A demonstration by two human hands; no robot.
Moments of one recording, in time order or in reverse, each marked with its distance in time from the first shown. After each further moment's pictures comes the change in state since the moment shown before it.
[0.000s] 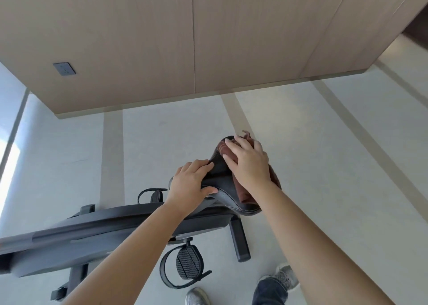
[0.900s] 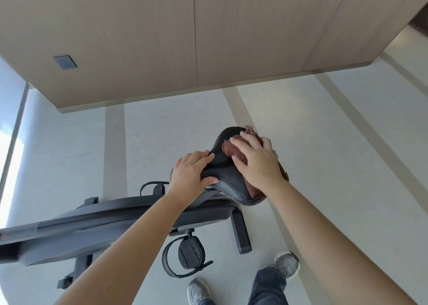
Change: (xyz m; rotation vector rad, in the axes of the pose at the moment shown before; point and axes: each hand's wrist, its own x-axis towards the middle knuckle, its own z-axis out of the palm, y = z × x) left_hand -0.003 0.000 0.003 -0.054 0.033 -0.036; right_hand -0.019 0.022 -0.001 0.033 0.015 -0.096
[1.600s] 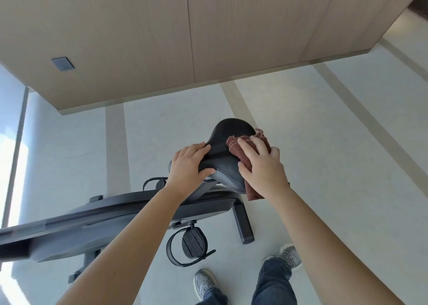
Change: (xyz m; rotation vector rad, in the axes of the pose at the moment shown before) left_hand -0.005 0.010 -0.007 0.000 -0.064 -0.053; right_hand -0.047 0.002 -0.004 -0.020 0.007 0.118
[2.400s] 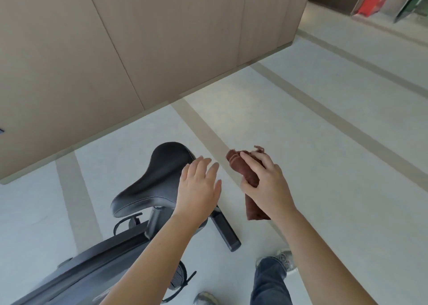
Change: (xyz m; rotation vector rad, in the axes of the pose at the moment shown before) left_hand 0.013 0.152 0.034 0.231 0.059 0.420; right_hand -0.079 0.086 -0.076 0.280 0.212 0.280
